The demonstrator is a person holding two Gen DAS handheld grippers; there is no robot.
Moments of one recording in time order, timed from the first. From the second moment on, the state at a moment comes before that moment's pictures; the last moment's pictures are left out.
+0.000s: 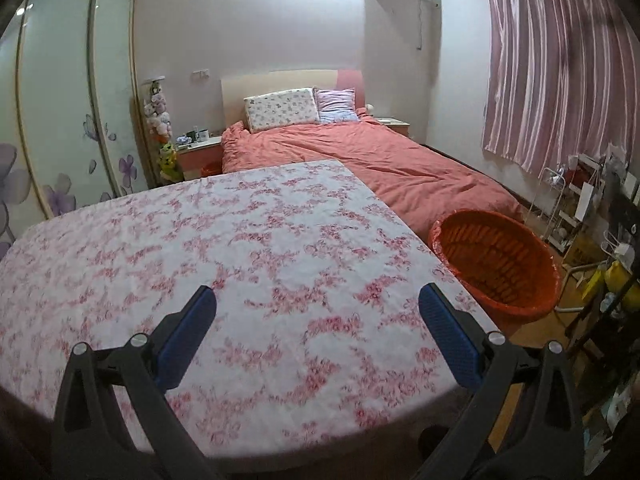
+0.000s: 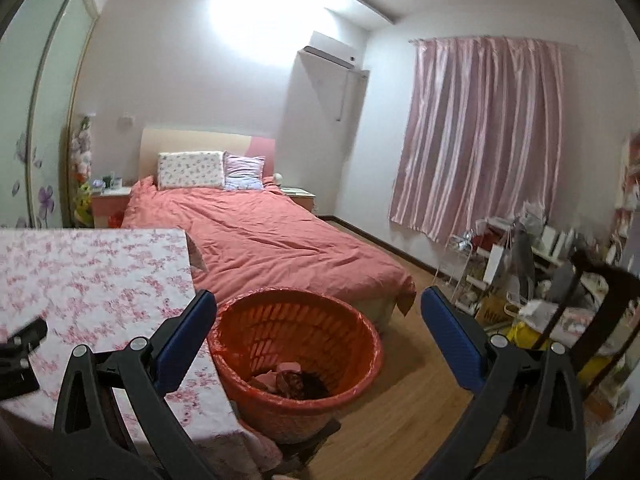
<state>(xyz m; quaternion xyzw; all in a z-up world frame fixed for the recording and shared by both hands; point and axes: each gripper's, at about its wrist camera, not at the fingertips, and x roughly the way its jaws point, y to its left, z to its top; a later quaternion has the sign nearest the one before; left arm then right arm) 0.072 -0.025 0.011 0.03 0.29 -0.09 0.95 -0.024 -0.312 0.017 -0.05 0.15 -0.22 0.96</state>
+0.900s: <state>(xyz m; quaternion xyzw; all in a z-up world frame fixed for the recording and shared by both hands) 0.007 0.003 0.001 0.00 0.26 -0.05 0.96 -0.060 -0.281 -0.038 0.04 0.25 -0.22 0.94</state>
